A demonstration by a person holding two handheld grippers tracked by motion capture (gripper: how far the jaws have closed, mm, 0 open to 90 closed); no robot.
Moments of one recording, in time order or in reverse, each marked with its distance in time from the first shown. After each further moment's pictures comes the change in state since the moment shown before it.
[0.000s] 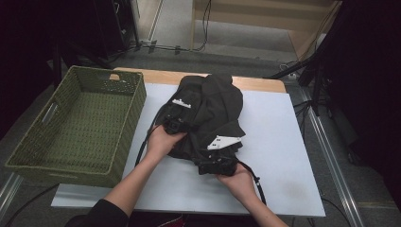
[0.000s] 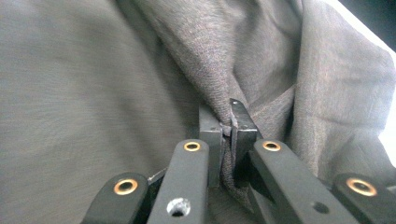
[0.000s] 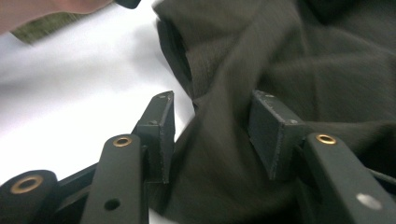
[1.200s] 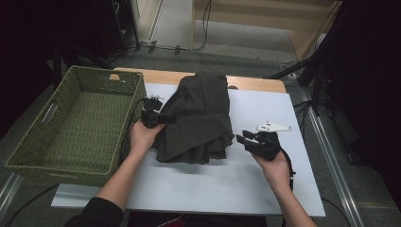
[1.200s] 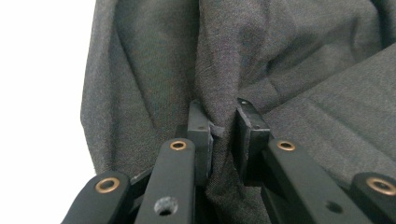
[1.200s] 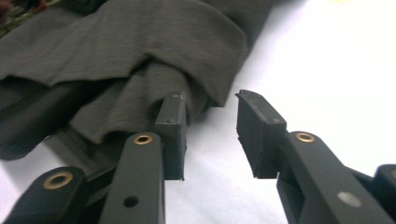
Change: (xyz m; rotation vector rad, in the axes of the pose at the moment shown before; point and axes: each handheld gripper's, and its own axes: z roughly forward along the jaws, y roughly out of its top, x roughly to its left) left arm 0.064 -0.020 -0.011 -0.035 0.161 -0.140; right arm -0.100 -0.028 -0.070 -0.098 -0.262 0.196
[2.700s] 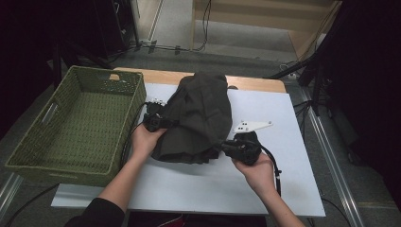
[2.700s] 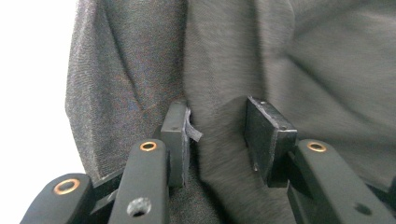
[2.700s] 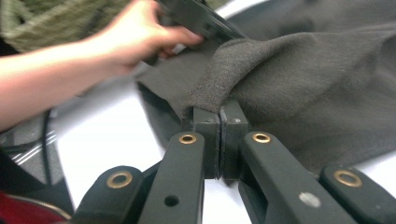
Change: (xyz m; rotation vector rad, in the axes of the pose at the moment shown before) left arm -0.001 -0.010 0.012 0.009 0.025 0.044; right arm 0.090 0.044 -0.021 0.037 0.308 -0.104
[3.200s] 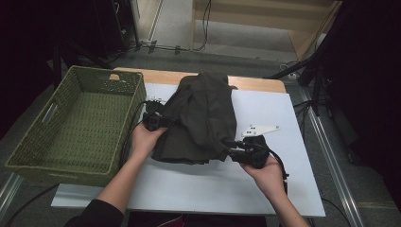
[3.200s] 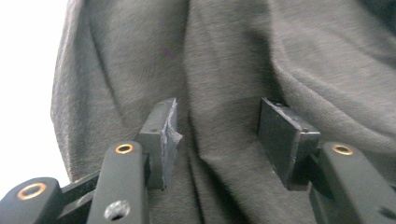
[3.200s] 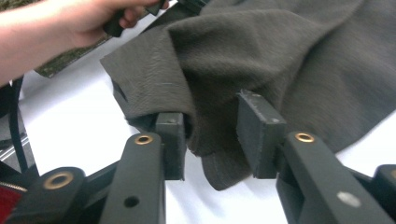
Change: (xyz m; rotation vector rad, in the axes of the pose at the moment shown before) left arm -0.009 0.006 -0.015 -0.037 -0.066 -0.024; right arm -0.029 -0.028 -0.007 0.035 -0.058 0.020
